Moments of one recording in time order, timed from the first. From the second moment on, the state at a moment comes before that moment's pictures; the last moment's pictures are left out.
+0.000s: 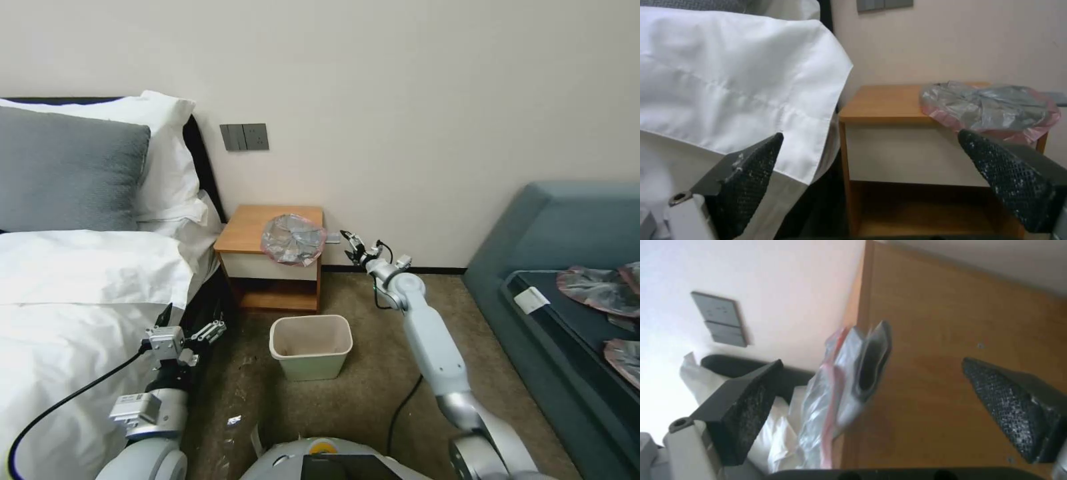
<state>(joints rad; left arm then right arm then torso) 1.90 -1.47 -0.72 -2.50 -0.16 0.05 -0.08 -0.65 1.36 0.34 1.39 1.61 -0.44 0.14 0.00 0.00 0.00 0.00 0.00</state>
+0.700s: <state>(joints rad) 1.90 -1.47 -0.72 -2.50 -0.16 0.04 -0.08 -0.56 1.42 0.32 1.21 1.52 -0.41 0.08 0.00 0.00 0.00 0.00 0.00</state>
